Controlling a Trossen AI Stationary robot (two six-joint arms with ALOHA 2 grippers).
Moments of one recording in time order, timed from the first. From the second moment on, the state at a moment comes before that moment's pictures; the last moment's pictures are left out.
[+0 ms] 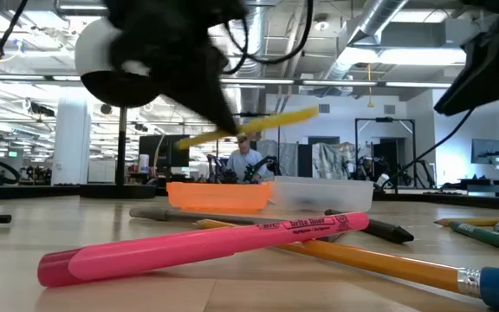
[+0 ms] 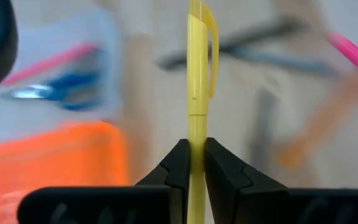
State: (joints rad) left arm -0.36 1.77 1.14 -0.29 -0.42 -0.07; right arm 0.81 1.36 0.77 -0.75 0.86 0.84
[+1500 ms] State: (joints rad) left arm 0.11 2.01 1.11 0.35 -0.17 -0.49; right arm 0.78 1.36 0.75 -0.78 1.00 0.93
